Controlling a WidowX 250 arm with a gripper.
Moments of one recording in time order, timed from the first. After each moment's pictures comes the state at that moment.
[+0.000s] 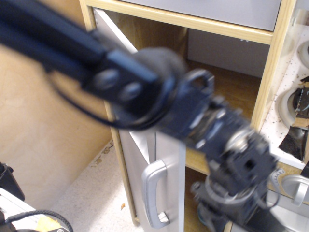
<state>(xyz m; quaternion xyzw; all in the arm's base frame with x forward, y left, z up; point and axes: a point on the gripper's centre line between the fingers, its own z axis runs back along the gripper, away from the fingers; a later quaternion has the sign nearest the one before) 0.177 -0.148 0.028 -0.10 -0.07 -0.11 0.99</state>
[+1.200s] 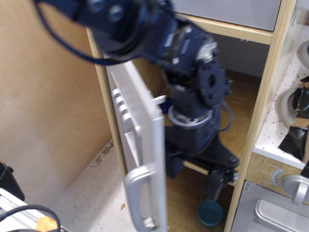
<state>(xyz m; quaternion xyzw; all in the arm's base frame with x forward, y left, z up) 0.193 -0.074 0.046 -0.05 -0.01 -0.02 1.00</state>
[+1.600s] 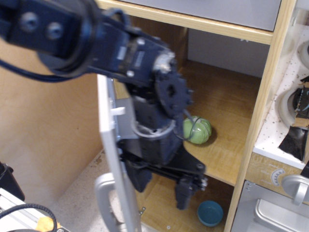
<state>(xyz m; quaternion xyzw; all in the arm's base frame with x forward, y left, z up) 0.166 -0.046 0.044 -0.05 0.01 0.04 1.00</state>
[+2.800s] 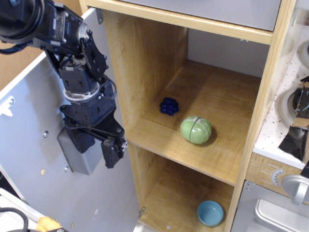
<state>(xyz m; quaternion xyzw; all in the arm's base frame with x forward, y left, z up) 0.181 0.068 0.034 0.00 0.01 0.00 1.00</state>
